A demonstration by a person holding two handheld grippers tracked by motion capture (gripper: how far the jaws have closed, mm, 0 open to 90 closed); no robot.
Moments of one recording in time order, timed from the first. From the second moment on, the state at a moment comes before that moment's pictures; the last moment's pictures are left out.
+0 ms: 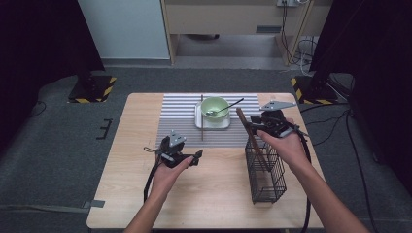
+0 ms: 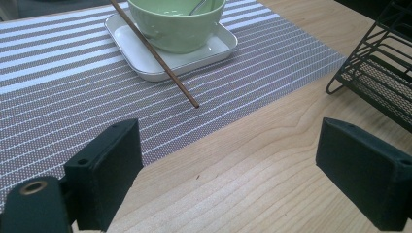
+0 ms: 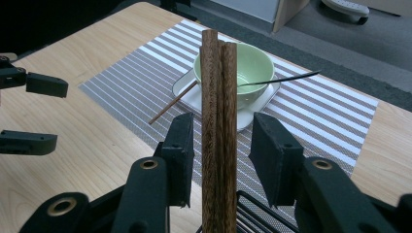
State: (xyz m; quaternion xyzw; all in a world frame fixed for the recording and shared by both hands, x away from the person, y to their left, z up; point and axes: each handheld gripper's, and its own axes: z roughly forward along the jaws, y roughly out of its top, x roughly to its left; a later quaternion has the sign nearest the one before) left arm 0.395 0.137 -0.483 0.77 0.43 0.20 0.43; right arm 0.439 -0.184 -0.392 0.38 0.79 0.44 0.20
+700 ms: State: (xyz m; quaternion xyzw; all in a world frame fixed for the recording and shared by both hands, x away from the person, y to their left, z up) left arm 0.393 0.140 -0.489 0.77 0.43 0.19 0.43; right arm 0.445 -0.169 -0.394 0.39 0.79 0.41 0.22
